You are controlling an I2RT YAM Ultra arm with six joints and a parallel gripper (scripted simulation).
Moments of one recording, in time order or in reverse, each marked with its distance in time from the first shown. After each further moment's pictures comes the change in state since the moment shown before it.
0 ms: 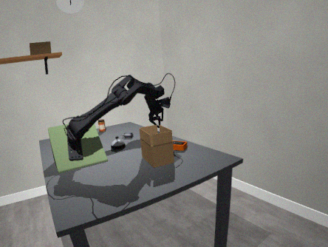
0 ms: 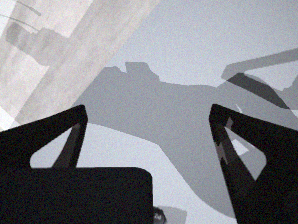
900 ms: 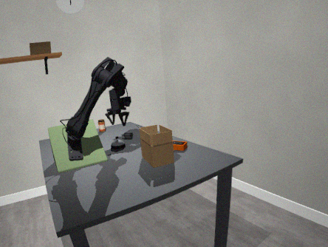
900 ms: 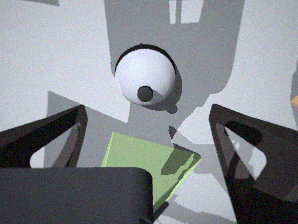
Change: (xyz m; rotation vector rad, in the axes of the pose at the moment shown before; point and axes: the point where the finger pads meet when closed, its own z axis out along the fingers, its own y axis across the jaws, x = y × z) arm 0.180 -0.159 -0.131 0.045 0.325 -1.154
